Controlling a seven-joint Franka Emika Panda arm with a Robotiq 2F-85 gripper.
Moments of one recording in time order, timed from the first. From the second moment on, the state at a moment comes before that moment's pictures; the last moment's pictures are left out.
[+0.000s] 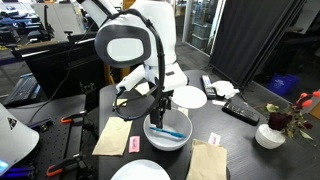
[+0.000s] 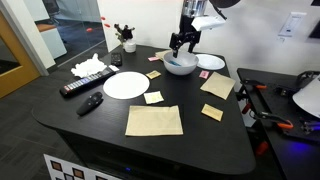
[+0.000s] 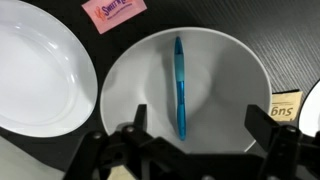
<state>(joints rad) -0.11 0.21 -0.13 -2.40 -0.09 2.71 0.58</state>
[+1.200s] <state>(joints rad) -0.04 0.36 -0.21 -2.31 -0.07 2.71 0.60</state>
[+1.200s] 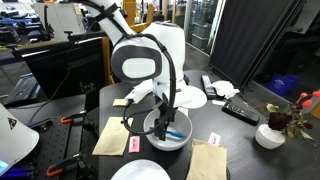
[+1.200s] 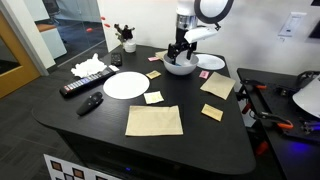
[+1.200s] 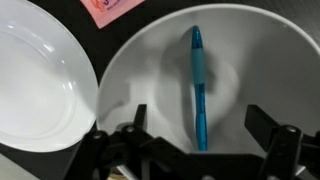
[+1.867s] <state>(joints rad) -0.04 0.42 -0.22 -2.27 -0.05 2.71 0.60</state>
